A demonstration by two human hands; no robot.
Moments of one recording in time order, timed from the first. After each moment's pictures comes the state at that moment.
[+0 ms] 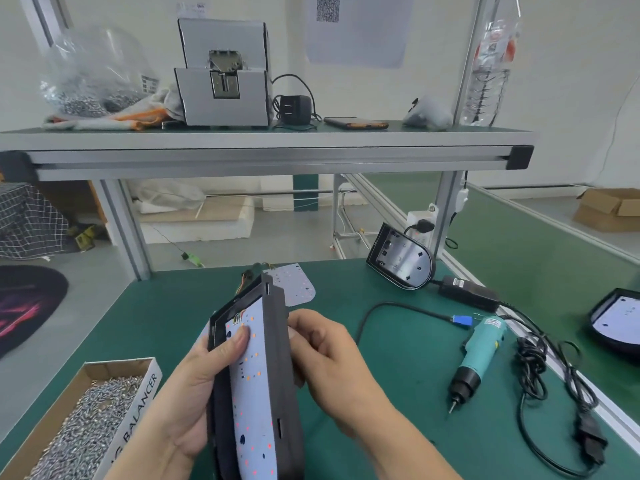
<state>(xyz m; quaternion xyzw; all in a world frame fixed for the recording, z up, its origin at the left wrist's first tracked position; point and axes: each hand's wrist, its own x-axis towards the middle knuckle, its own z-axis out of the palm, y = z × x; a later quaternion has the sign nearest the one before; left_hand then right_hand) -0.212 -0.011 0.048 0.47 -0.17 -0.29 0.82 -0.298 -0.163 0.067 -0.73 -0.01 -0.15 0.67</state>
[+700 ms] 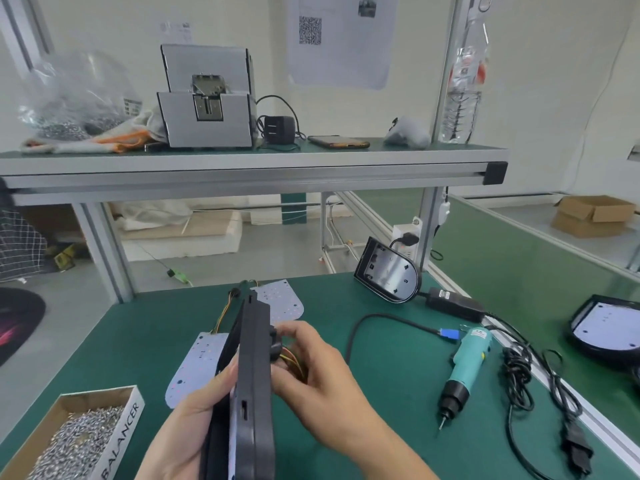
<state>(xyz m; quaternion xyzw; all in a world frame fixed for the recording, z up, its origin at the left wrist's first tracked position) -0.240 -0.033 0.069 0.31 -0.08 -0.43 0.84 -0.296 -0.171 0.057 -0.78 -0.02 -0.18 0.59</state>
